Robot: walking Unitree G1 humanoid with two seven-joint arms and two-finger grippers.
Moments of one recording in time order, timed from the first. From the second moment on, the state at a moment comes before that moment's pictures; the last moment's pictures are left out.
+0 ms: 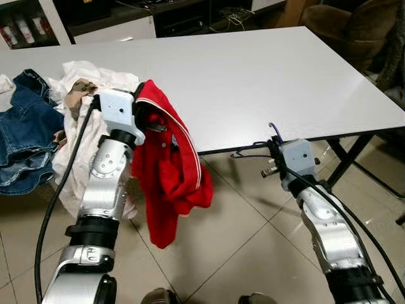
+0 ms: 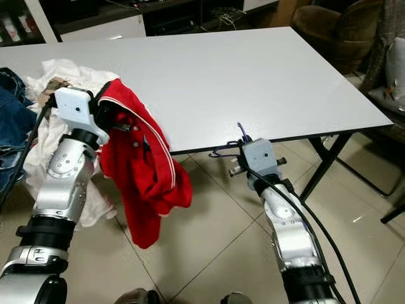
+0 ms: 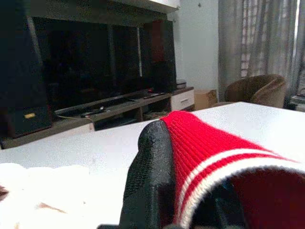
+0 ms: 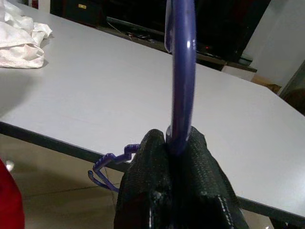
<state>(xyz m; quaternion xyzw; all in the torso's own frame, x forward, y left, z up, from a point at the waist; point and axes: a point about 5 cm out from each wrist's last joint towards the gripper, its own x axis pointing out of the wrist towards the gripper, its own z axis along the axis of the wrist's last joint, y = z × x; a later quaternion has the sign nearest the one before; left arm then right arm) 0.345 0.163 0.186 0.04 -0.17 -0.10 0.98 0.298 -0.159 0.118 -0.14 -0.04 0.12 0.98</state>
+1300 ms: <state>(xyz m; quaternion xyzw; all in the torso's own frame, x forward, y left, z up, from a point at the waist) 0.352 0.161 0.200 0.04 -0.18 -0.10 0.98 0.313 -0.141 0.216 -0.12 -0.25 0.11 0.96</state>
